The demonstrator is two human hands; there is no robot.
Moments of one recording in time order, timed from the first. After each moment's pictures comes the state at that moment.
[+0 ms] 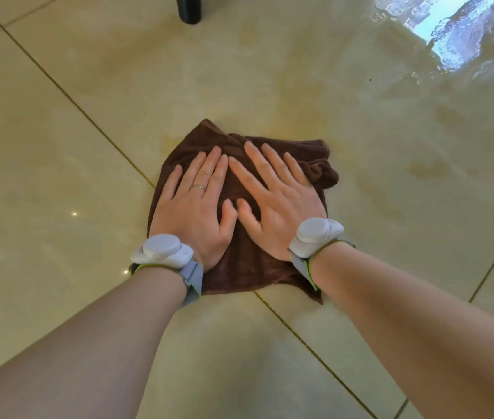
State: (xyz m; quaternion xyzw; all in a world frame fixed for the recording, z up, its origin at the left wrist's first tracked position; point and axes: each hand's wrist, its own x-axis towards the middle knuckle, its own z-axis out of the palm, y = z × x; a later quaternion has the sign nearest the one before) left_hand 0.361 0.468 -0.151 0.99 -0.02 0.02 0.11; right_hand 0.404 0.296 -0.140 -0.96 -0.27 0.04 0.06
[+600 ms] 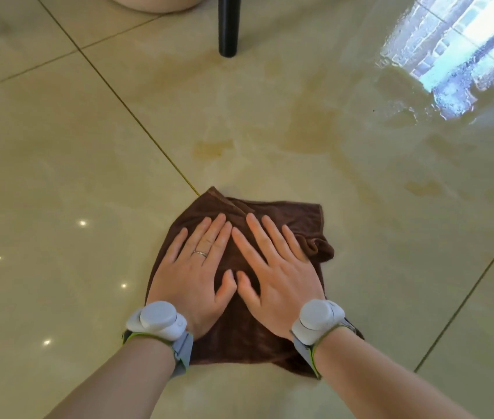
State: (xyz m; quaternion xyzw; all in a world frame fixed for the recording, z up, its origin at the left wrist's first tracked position) left_hand 0.242 0.480 -0.147 0.99 -0.03 -0.03 0.10; right_hand 0.287 0.296 -0.134 -0.95 -0.30 0.09 0.06
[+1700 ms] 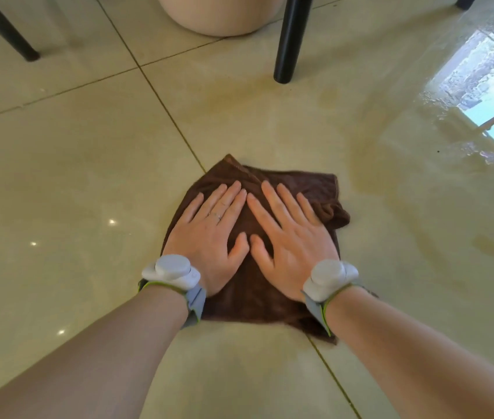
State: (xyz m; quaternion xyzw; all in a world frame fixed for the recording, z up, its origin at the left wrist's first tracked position) left_hand 0.328 0.537 -0.143 0.99 0.02 0.00 0.11; right_hand 0.392 0.361 -0.133 -0.93 -0.35 0.07 0.04
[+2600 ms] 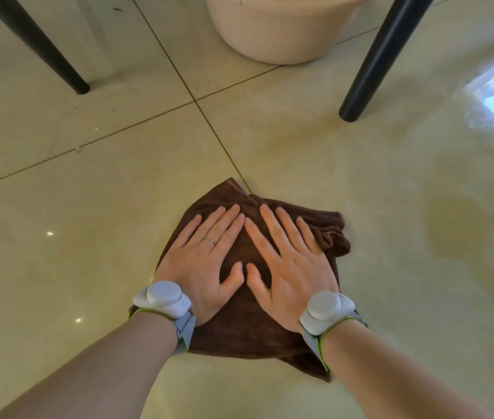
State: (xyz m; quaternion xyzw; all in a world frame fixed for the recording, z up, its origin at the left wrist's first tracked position) left_hand 0.345 0.672 -0.139 0.99 0.01 -0.03 0.12; right_hand 0.414 0.486 -0.130 -0.93 -0.36 0.09 0.03
